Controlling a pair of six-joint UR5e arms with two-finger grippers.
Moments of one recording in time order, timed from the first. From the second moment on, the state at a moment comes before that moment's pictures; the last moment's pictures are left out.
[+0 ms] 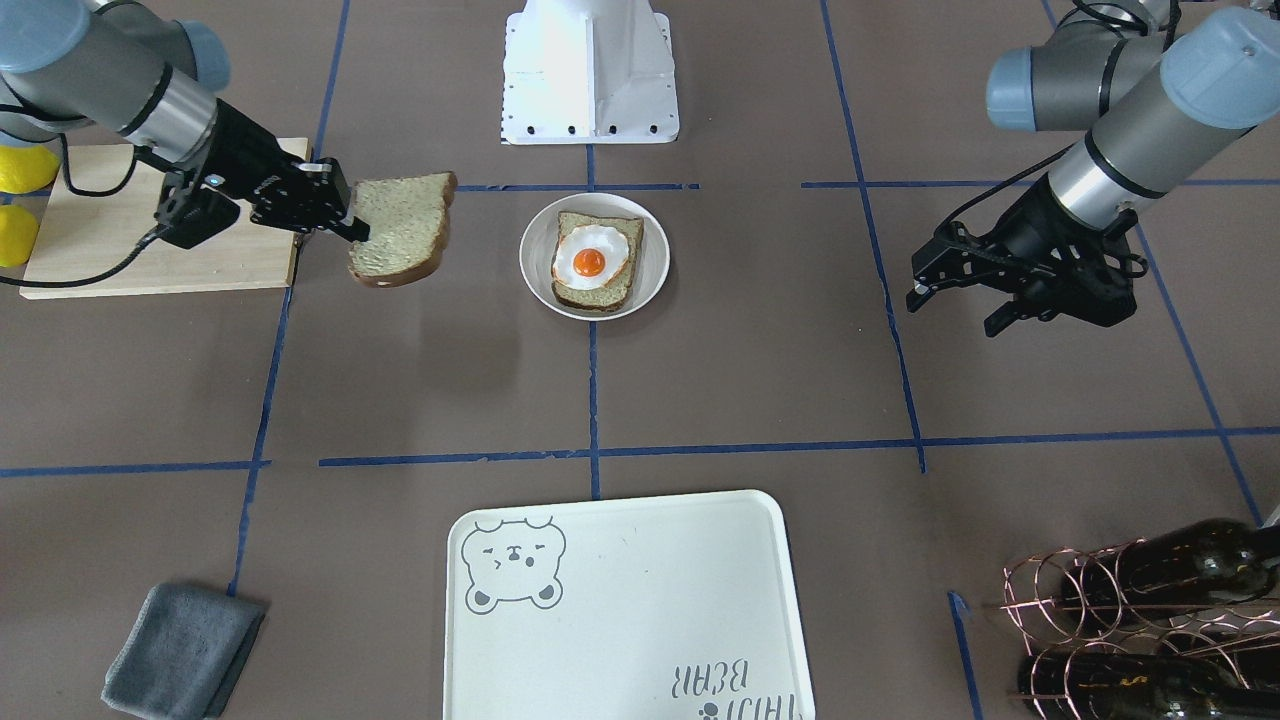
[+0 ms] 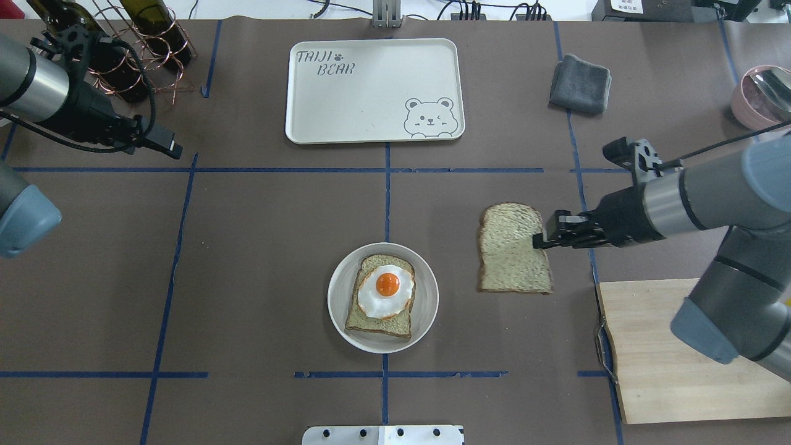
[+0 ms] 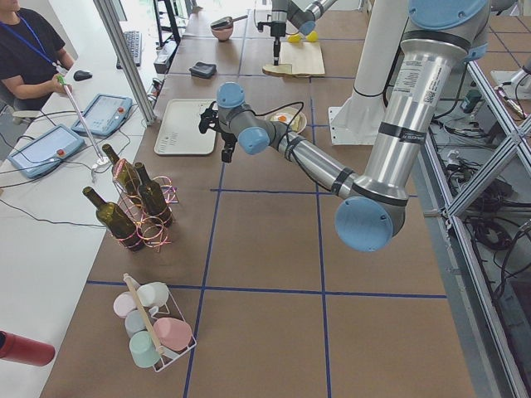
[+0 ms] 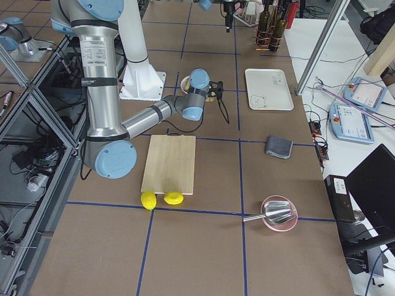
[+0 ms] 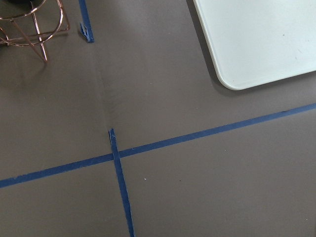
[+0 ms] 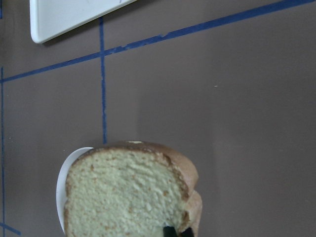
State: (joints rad) left arm -0.98 -1.85 -1.82 -1.93 -2.29 -0.79; right arm 0.71 -1.42 1.90 -0.78 2.21 1.41
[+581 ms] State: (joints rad) left arm -0.85 -1.90 -1.81 -2.01 -2.23 -0.99; right arm 0.48 -1.10 1.84 -1.18 1.97 1.42
